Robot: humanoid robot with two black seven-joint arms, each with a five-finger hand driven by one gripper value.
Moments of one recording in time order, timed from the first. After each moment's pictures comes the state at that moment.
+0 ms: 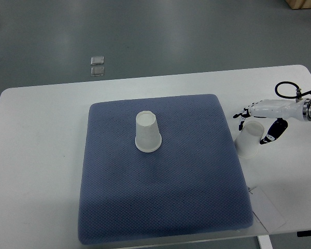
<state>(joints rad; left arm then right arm) -0.01 0.00 -0.05 -0.17 0.05 0.10 -0.05 0.92 -0.71 0.16 0.88 -1.65 0.14 0.61</state>
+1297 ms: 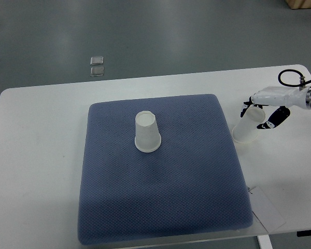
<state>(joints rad) -0.01 0.00 -0.05 -0.17 0.05 0.10 -0.05 1.02 -0.71 0.14 0.86 -1.66 0.12 0.61</state>
